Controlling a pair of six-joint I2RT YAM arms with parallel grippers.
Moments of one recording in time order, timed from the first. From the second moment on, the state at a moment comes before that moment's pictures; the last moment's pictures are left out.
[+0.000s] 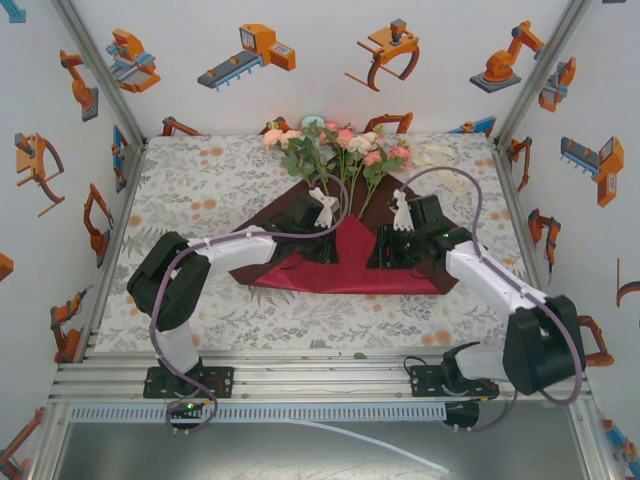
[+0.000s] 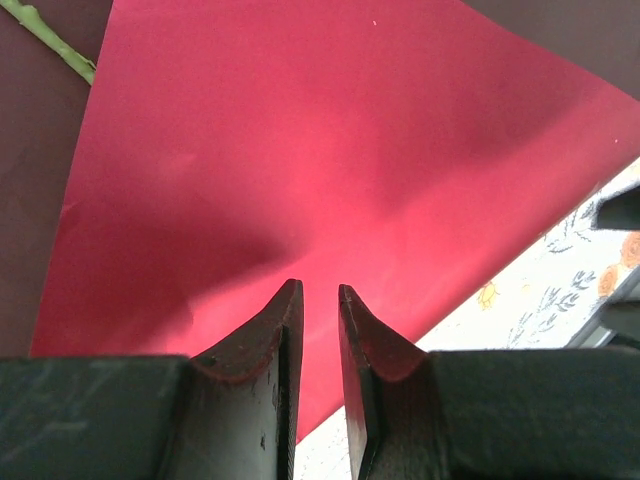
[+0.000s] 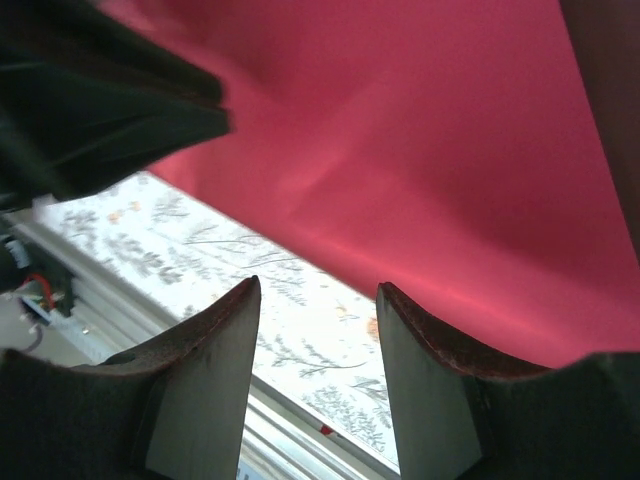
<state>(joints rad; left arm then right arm) -0.80 1.81 1.12 -0.11 0.22 -0.43 0.36 1.35 0.83 -0.47 -0.42 0.34</state>
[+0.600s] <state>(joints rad) -0.72 1.48 0.72 -0.14 0.12 -0.50 0.23 1.42 0.70 -0.54 -0.25 0.50</state>
